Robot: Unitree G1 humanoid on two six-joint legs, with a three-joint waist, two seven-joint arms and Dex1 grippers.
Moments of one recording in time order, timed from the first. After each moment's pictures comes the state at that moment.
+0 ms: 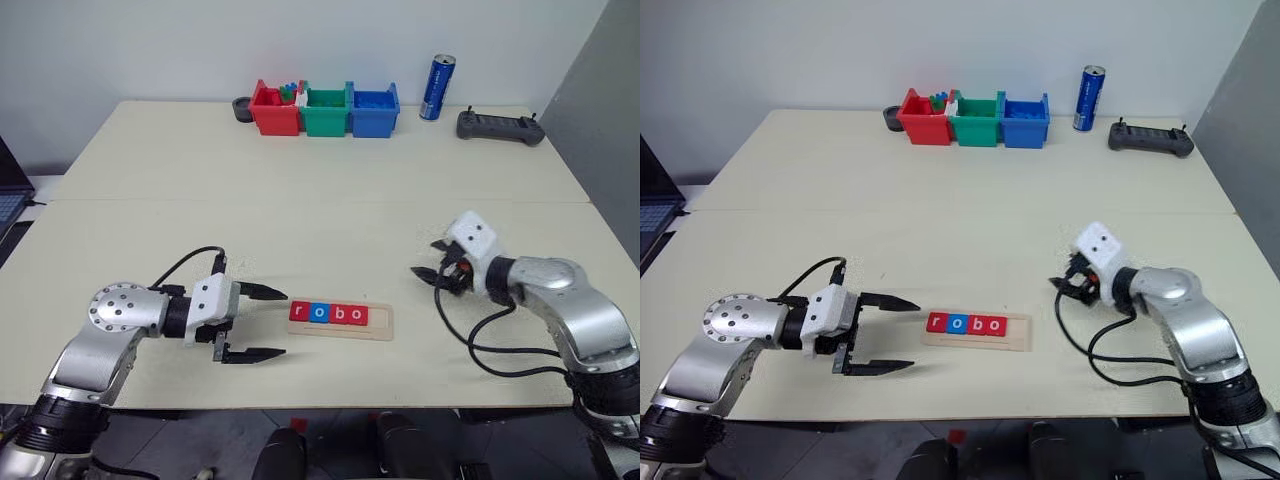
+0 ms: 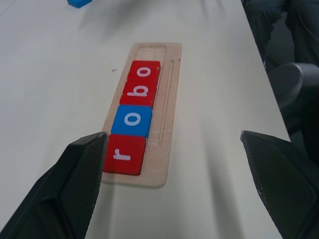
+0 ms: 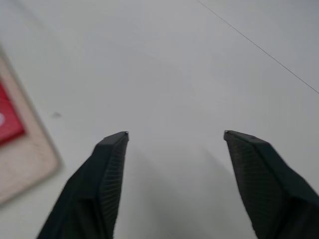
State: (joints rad) left arm -0.18 0.85 -0.01 -0.14 -0.38 0.08 -1.35; right arm -0.41 -0.67 0.08 -0.30 0.18 0.82 0.69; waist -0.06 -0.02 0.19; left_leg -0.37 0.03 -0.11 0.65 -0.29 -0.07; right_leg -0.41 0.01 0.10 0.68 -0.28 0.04
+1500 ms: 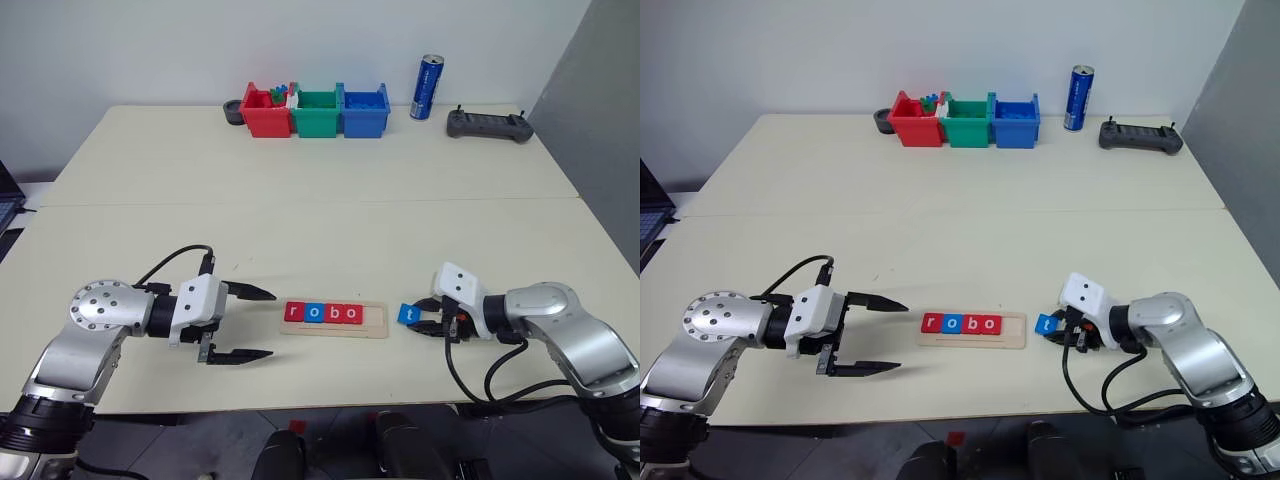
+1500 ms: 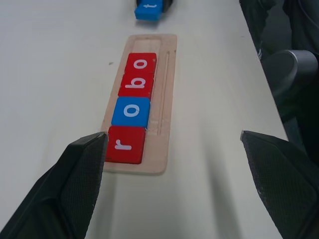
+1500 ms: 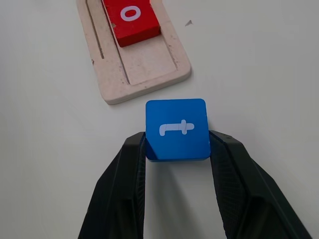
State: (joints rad) left arm -0.17 0.90 0.01 -0.11 -0.38 0.04 -1.39; right arm -0.29 -0.76 0.22 -0.41 0.18 0.78 1.00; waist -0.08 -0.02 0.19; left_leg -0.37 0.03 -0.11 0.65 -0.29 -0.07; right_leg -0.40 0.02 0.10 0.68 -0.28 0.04
